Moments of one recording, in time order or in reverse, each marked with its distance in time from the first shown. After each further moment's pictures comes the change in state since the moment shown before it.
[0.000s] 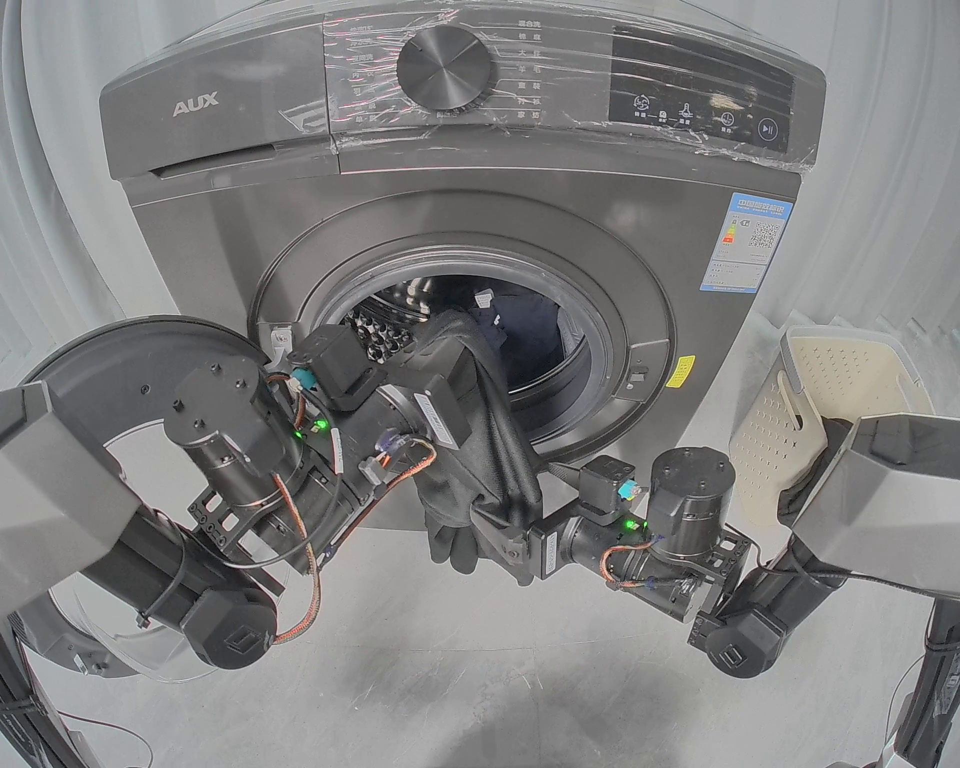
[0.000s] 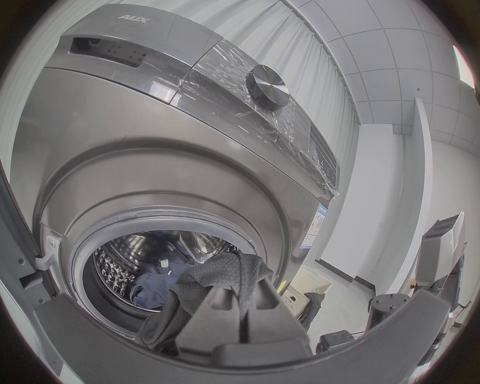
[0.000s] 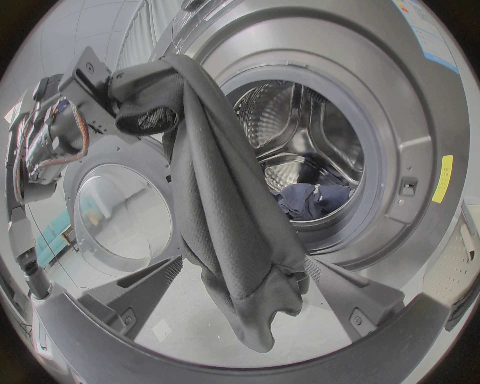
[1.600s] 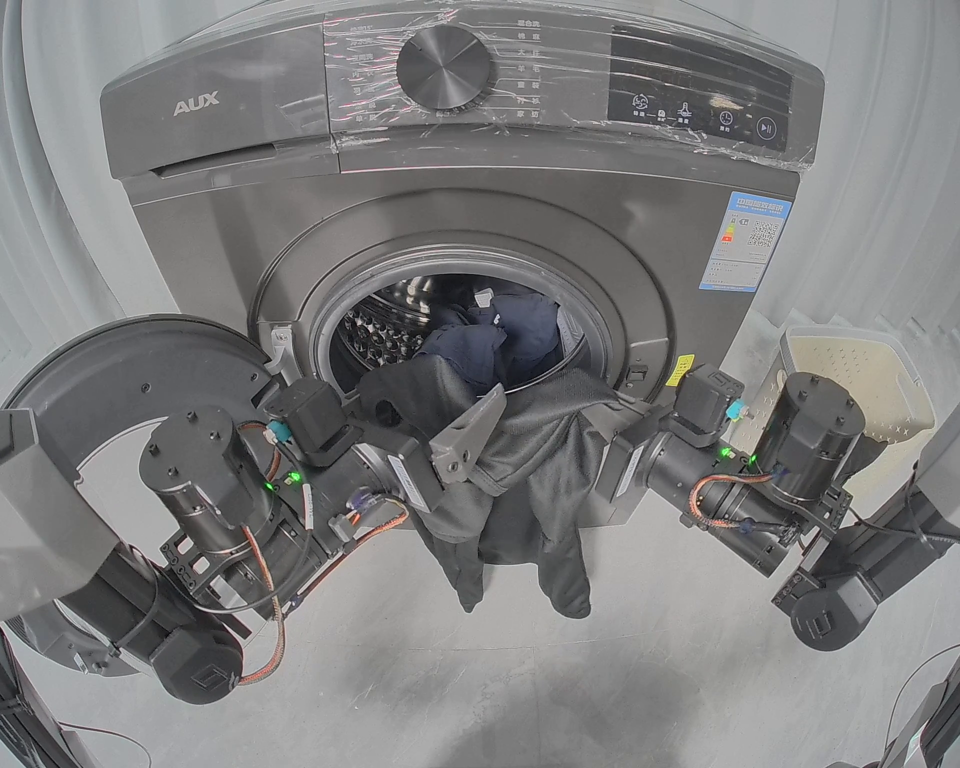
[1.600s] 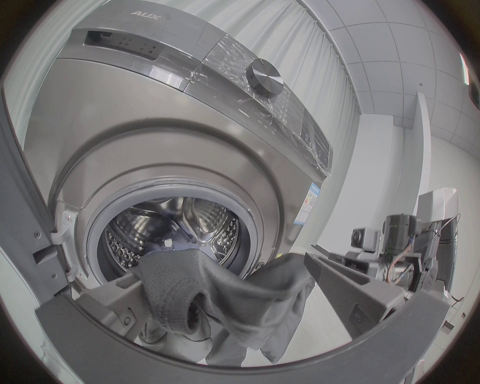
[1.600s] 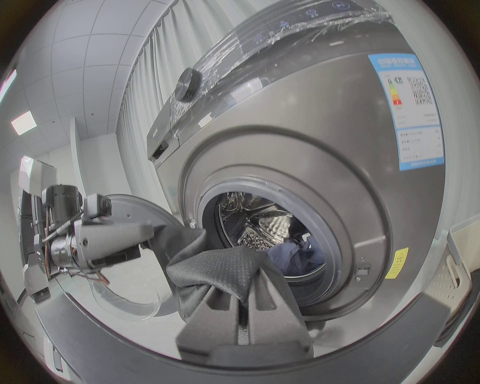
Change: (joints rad) left arm 0.006 -0.047 0.182 -0.027 -0.031 -0.008; right arm -0.052 -0.252 0.075 -0.074 0.024 0.024
